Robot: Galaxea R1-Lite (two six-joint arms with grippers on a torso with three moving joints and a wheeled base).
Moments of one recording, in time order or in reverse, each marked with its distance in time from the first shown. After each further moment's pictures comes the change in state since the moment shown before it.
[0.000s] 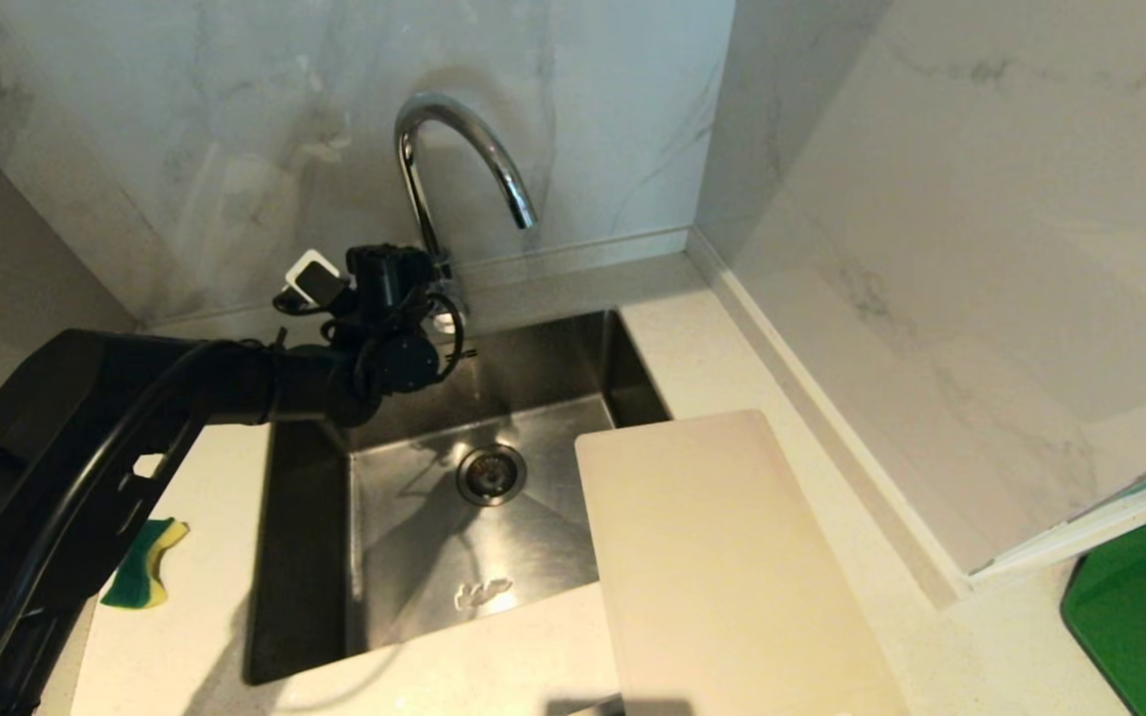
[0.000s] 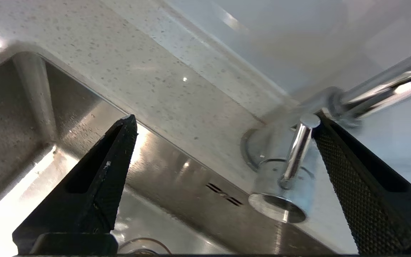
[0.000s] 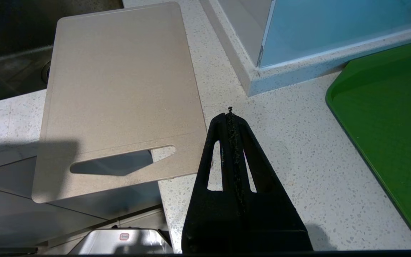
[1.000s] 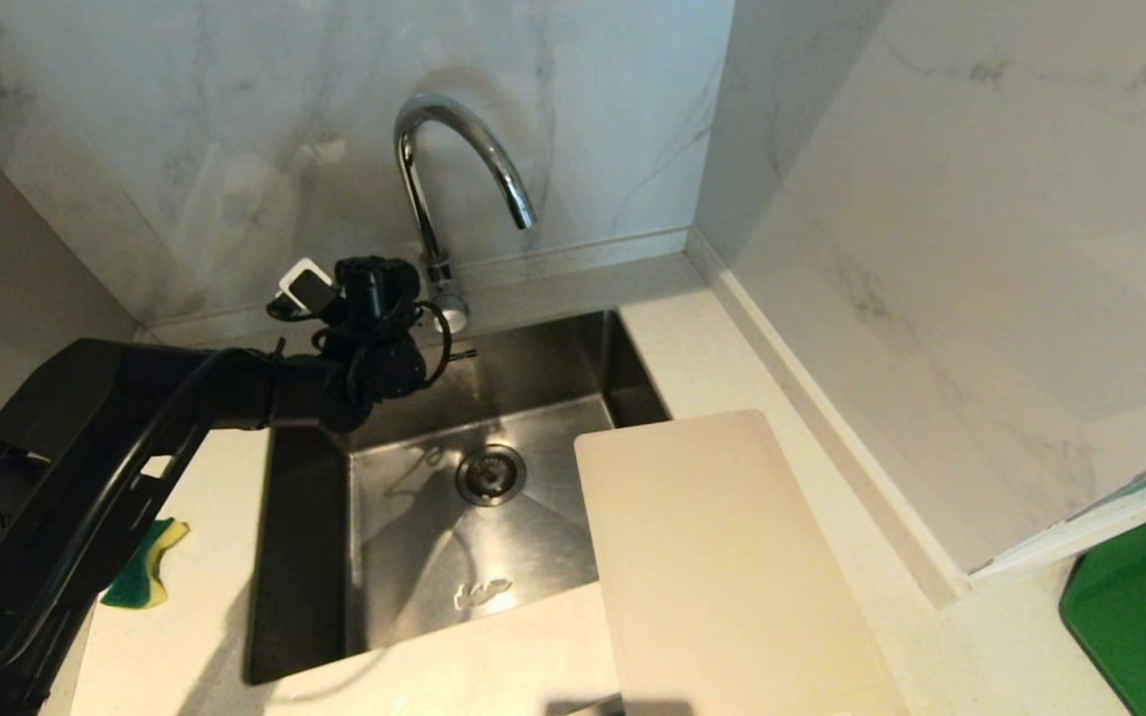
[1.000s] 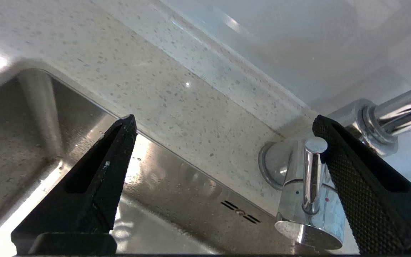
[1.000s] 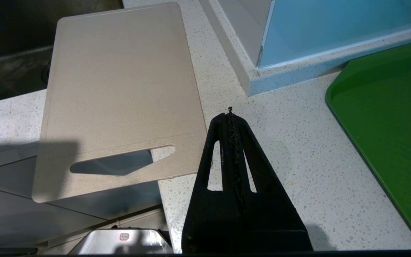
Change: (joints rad) left arm 0.055 0.038 -0.004 -0.027 -0.033 0.030; right arm 0.000 0.000 0.000 0.000 0.001 -0.001
